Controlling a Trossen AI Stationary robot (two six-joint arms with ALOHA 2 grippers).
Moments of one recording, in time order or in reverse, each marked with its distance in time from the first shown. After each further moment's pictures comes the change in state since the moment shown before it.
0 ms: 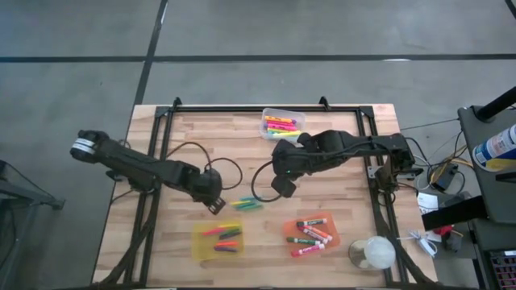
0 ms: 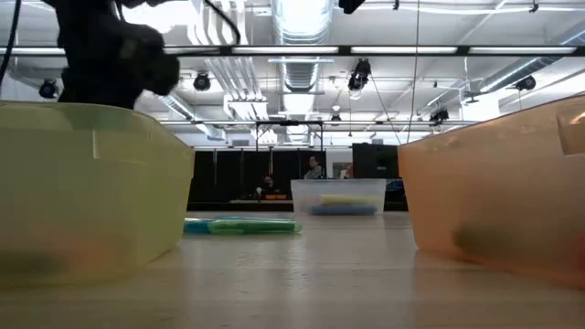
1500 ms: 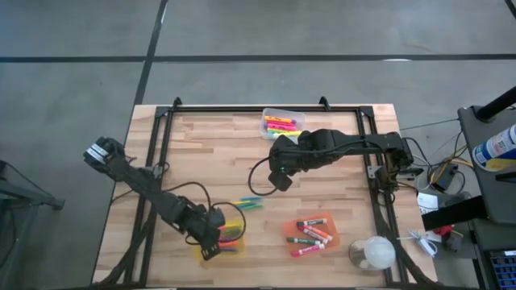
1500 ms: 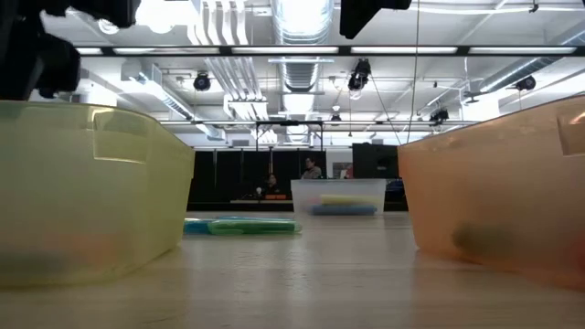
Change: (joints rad) left arm -0.366 0.211 0.239 0.035 0.046 -0.066; right arm -0.043 0.003 -0.081 0.015 0.035 0.064
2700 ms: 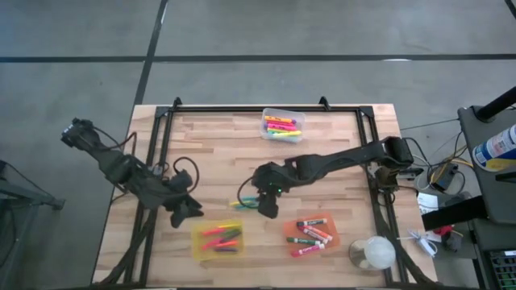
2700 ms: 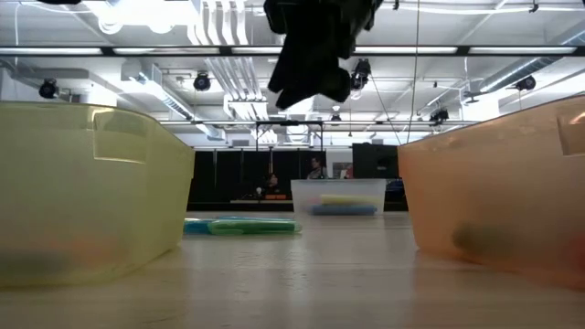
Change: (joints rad) left arm 0.002 -0.543 0.003 -0.107 -0.250 -0.047; right arm 0.011 0.002 -0.560 0.896 -0.406 -0.307
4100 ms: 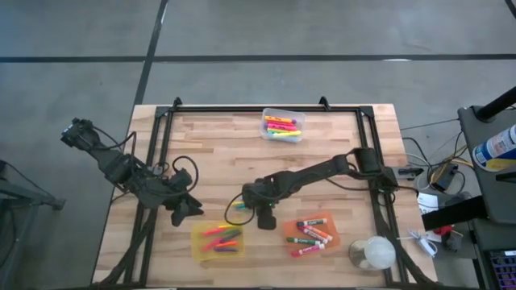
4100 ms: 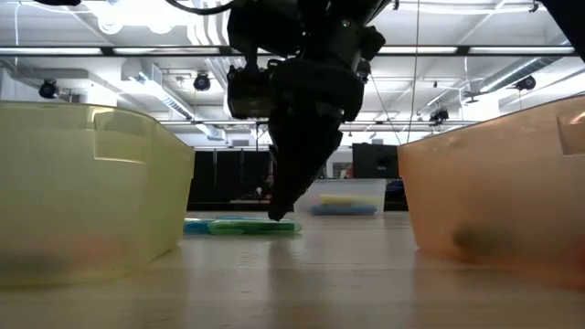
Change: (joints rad) left arm 0.000 -0.005 -0.001 -0.008 -0.018 -0.020; right arm 0.016 0.317 0.111 -0.057 -0.083 -0.267
